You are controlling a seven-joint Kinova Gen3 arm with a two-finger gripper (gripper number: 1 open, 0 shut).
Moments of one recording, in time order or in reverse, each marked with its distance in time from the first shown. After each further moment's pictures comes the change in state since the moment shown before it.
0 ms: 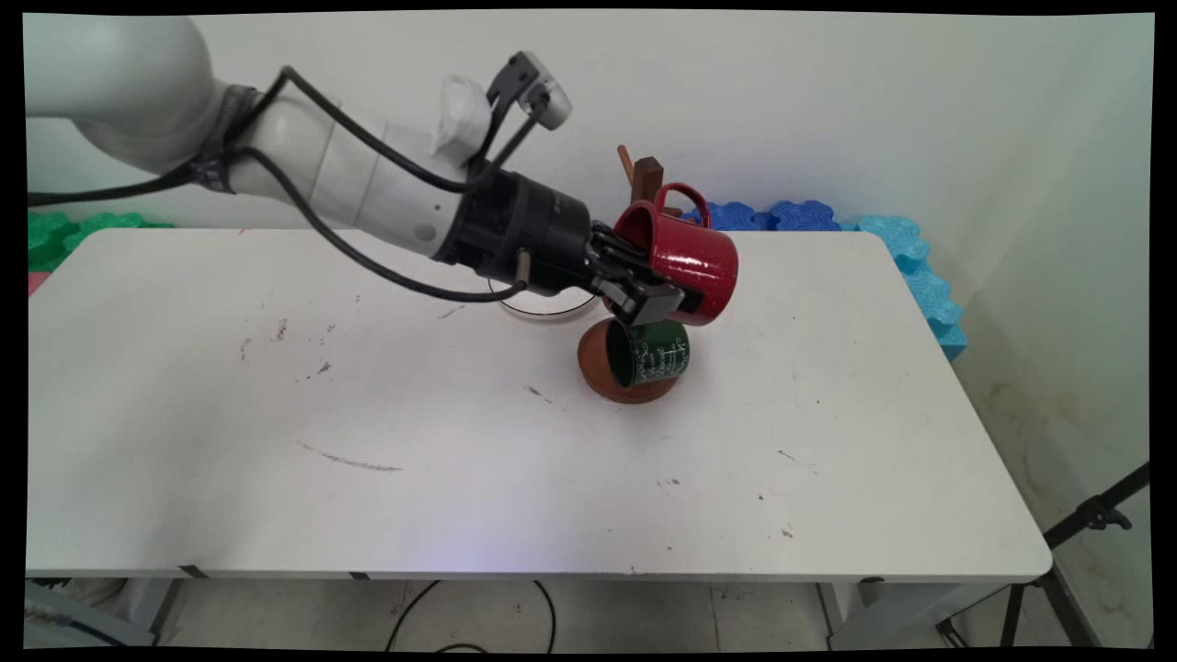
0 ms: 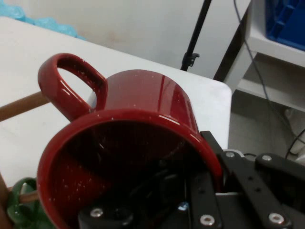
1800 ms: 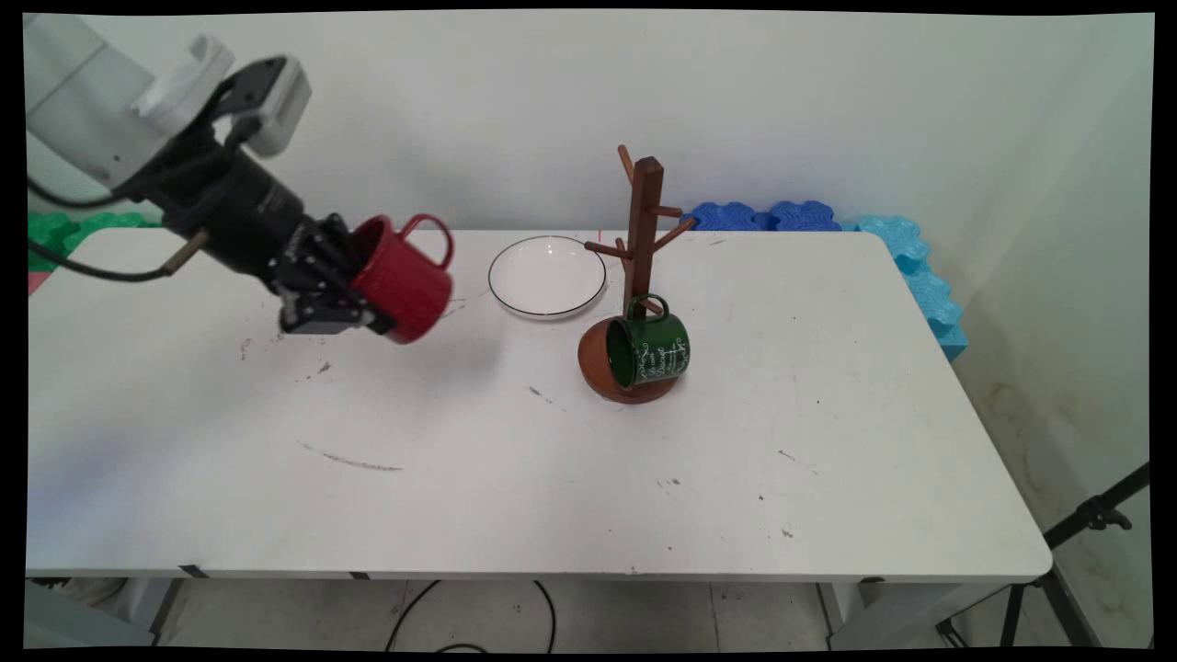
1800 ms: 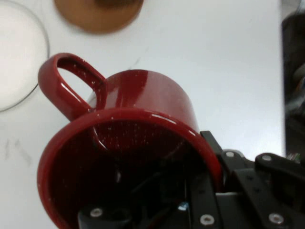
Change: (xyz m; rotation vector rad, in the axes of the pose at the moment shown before) arm -0.040 -0.065 -0.166 0.073 -0.540 0.289
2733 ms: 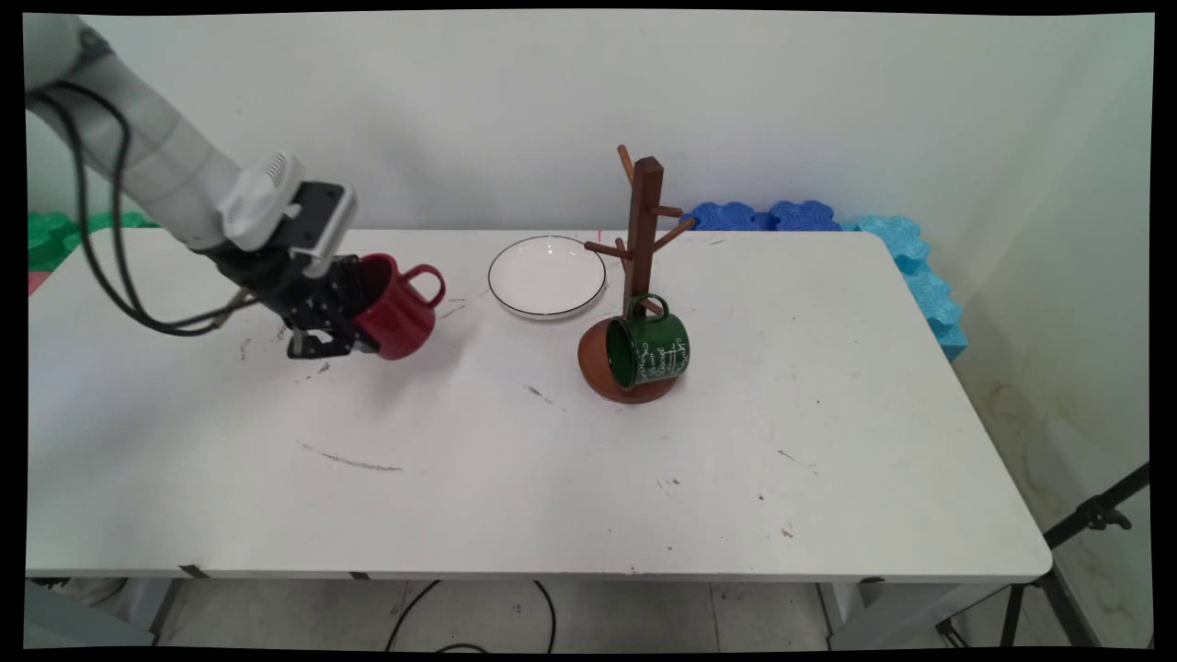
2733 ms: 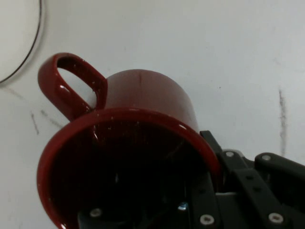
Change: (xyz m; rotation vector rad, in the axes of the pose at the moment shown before) arm -0.031 -0.038 0.082 0.050 -0.215 0.311
